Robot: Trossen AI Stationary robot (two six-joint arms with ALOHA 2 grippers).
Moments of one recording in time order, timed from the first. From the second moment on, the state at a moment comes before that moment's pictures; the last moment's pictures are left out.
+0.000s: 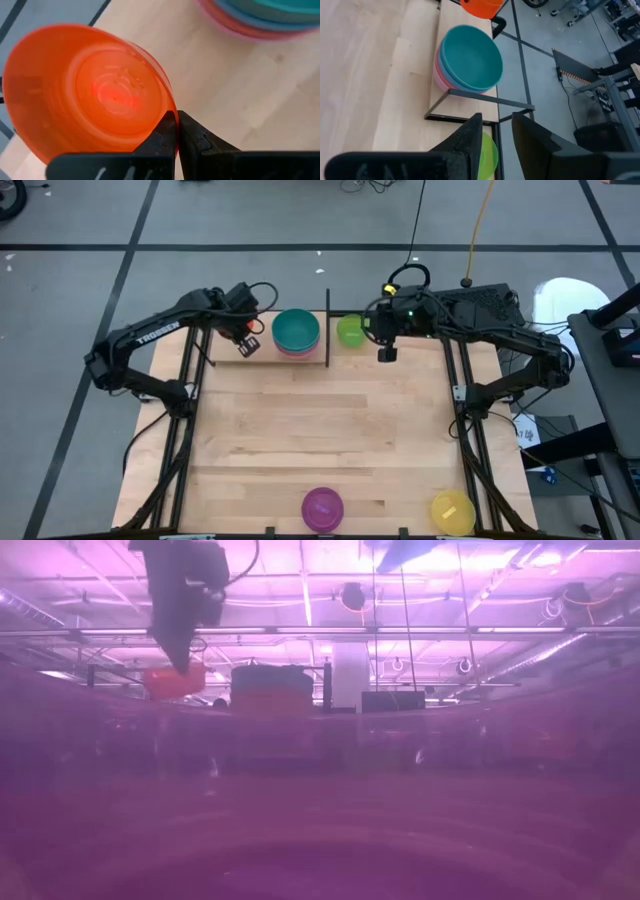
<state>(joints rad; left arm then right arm) 0.65 1.35 1.22 -1.14 -0.12 -0.02 -0.26 1.32 1.48 -0.78 0.18 -0.54</state>
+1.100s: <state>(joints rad) 0.82 1.35 0.94 -0.68 0.00 0.01 -0.29 1.32 1.48 -0.78 0.18 -0.62</state>
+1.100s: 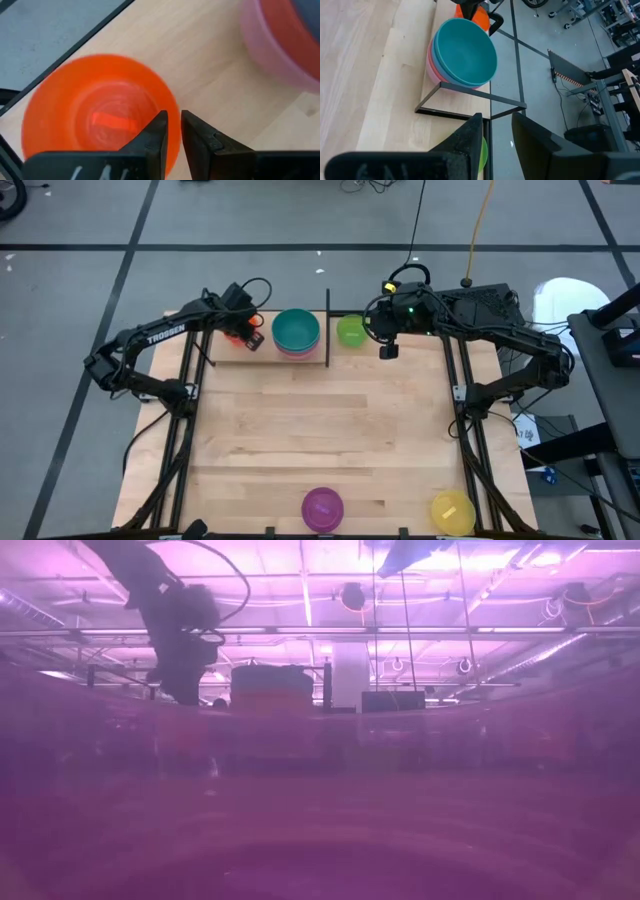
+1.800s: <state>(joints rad) 0.45 1.34 1.26 -1.20 0.45 0.05 -0.37 1.33 1.48 -0.94 0.15 -0.25</state>
